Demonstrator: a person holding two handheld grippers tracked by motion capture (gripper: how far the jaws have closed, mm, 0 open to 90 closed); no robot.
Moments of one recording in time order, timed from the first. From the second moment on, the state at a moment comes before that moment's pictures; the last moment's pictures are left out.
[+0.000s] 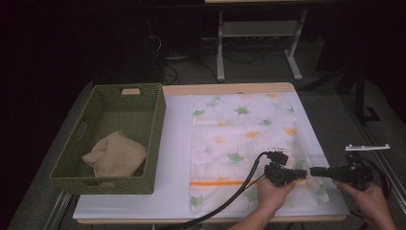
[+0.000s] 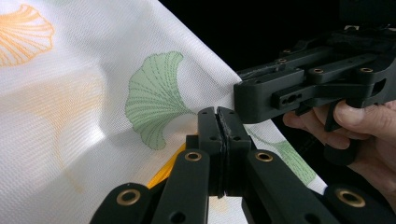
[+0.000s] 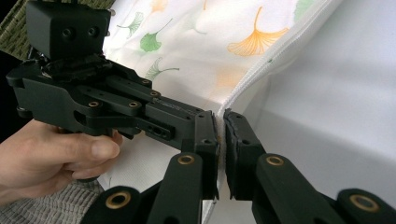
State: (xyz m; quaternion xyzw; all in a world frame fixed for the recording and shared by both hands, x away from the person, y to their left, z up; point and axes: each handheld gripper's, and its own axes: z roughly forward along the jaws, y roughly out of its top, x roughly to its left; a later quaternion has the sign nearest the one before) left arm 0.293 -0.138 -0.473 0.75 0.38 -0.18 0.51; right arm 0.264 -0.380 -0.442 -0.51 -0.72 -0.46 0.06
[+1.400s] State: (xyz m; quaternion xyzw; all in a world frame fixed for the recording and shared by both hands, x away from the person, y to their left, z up) left arm 0.296 -0.110 -0.461 0.81 0.37 -0.13 0.44; right arm 0.262 -0.382 -0.440 -0.54 -0.74 -0.41 0.02
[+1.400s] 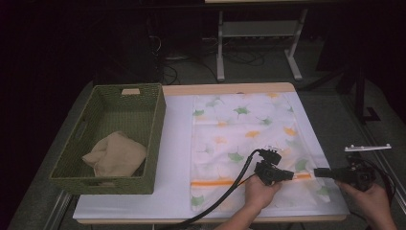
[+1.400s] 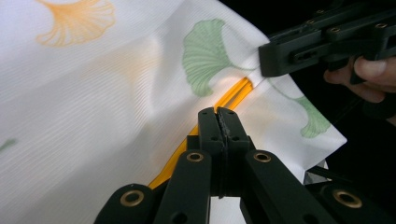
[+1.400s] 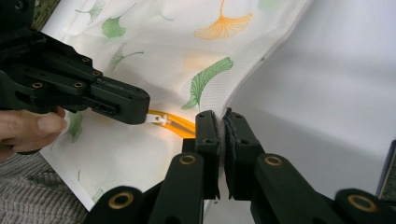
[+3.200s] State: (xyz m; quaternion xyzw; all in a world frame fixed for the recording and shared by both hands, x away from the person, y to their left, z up) left arm 0.292 -0.052 -0.460 0.81 0.38 -0.09 0.43; right arm 0.263 -0.379 -0.438 -0.54 -0.75 -0.39 0.00
